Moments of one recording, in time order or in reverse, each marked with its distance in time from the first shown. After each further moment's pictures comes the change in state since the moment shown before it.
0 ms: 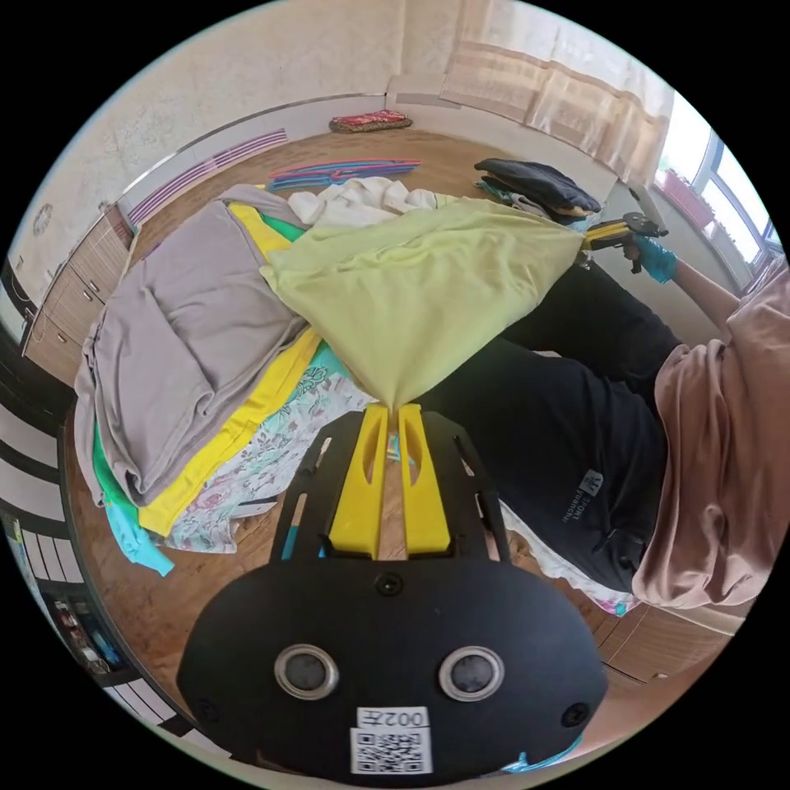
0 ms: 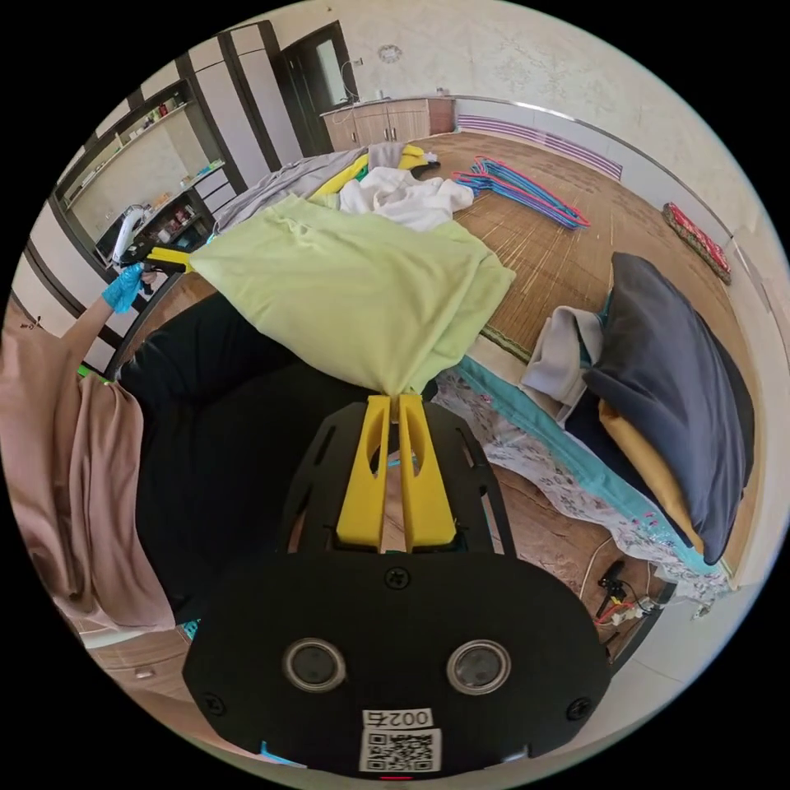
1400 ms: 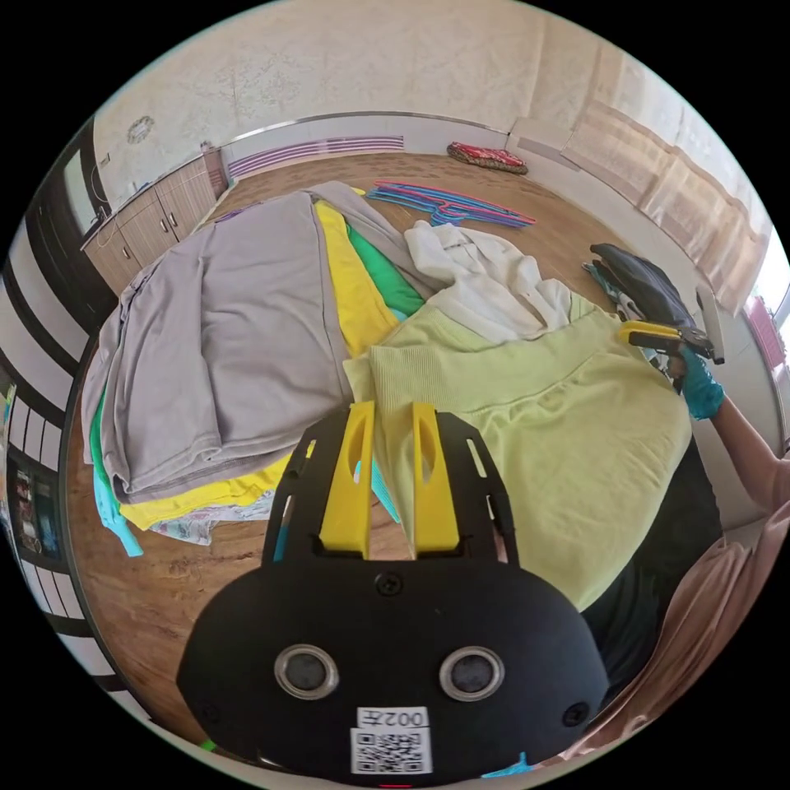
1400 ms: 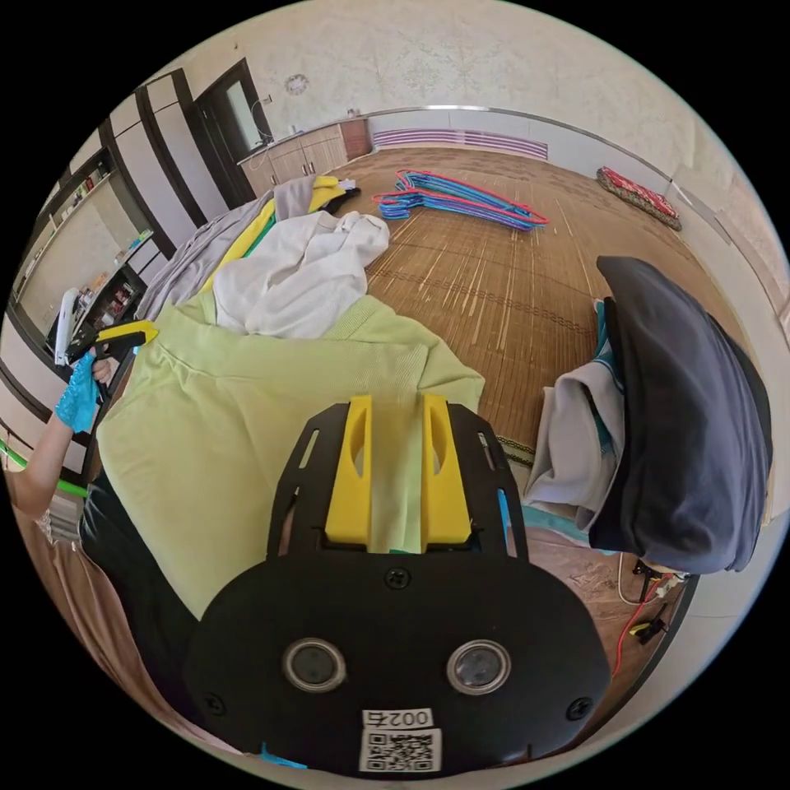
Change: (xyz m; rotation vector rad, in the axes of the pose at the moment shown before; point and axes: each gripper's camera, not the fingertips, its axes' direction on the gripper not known) left arm 0.028 -0.084 0.045 0.070 -0.149 -0.357; right arm -0.004 -0.120 0.077 0.098 0.073 0.284
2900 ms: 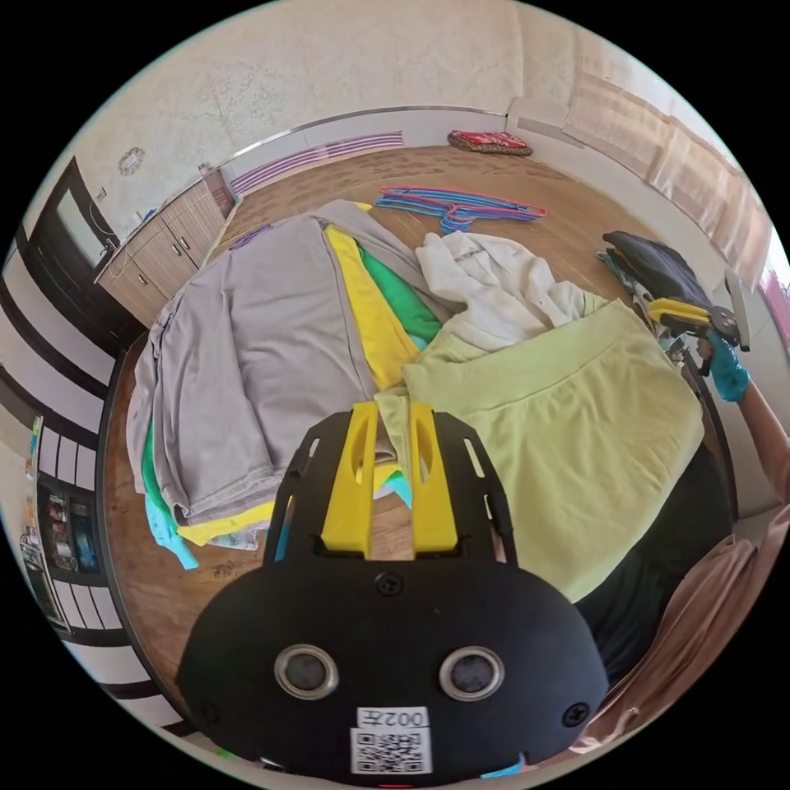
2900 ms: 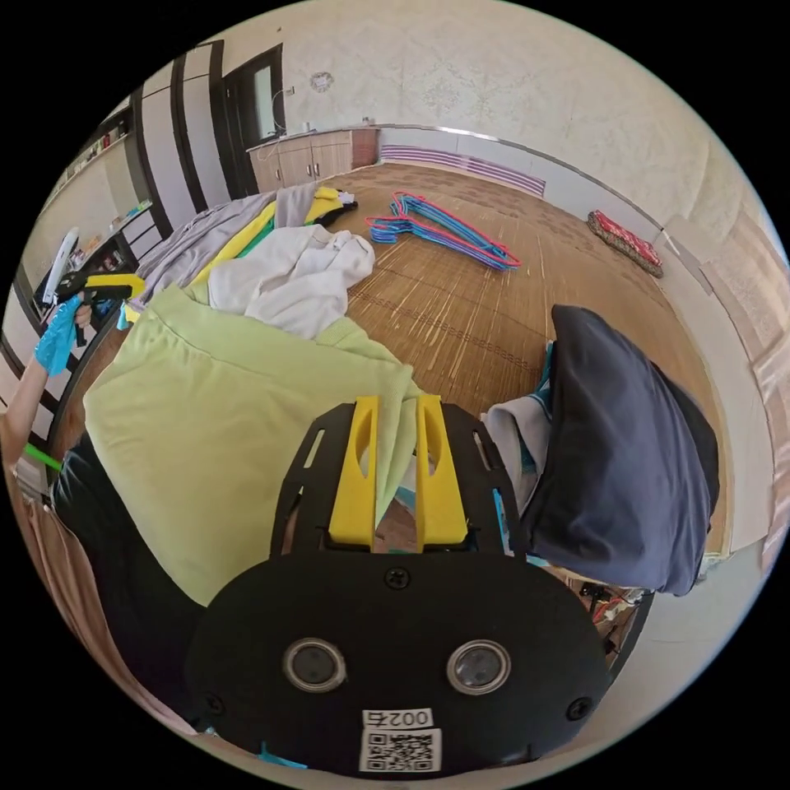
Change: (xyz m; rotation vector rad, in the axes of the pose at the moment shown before) left arm 0.014 -0.185 -0.013 -0.008 -0.070 0.054; right arm -0.014 -0.184 -0.026 0.095 0.100 -0.152
